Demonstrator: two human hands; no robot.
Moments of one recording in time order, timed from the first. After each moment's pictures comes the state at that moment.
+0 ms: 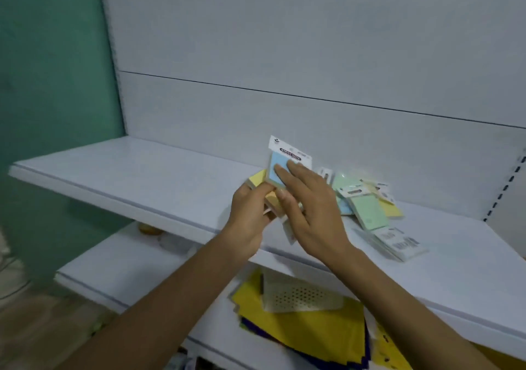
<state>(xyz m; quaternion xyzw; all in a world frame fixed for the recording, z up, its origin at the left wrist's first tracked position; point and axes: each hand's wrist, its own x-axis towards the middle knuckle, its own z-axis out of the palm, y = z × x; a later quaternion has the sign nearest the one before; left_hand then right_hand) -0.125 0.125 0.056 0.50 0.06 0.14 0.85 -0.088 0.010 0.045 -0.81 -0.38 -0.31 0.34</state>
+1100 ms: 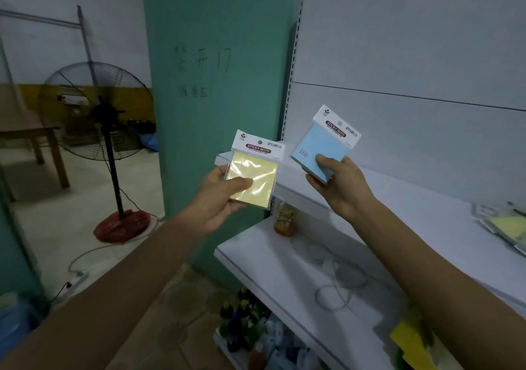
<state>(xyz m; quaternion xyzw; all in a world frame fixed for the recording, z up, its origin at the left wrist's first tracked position) -0.285 0.493 0.036 0.54 0.15 0.30 0.77 -0.136 0.340 0.066 -0.49 -0.21 0.24 0.81</state>
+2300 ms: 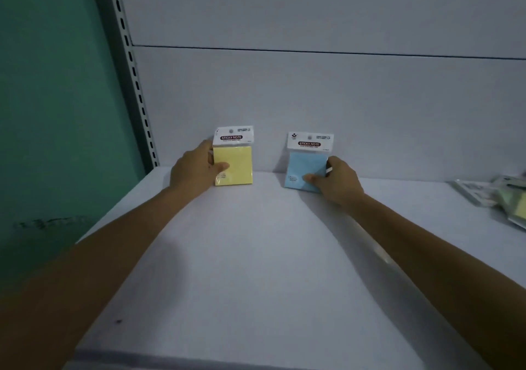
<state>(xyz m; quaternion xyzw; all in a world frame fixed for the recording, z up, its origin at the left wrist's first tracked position) 0.188 0.683 0.018 0.93 0.00 0.21 0.29 0.180 0.415 0.010 -0.91 0.03 -0.09 0.41</state>
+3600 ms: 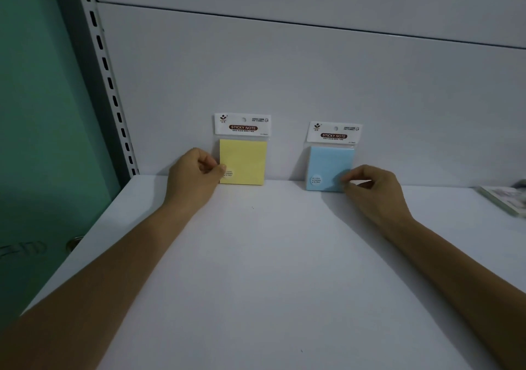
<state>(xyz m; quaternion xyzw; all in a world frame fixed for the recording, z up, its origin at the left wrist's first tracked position) 0.233 0.704 -0.007 0.81 0.00 0.19 0.55 0.191 0.418 -0.006 -0.87 0.08 -0.20 0.44</state>
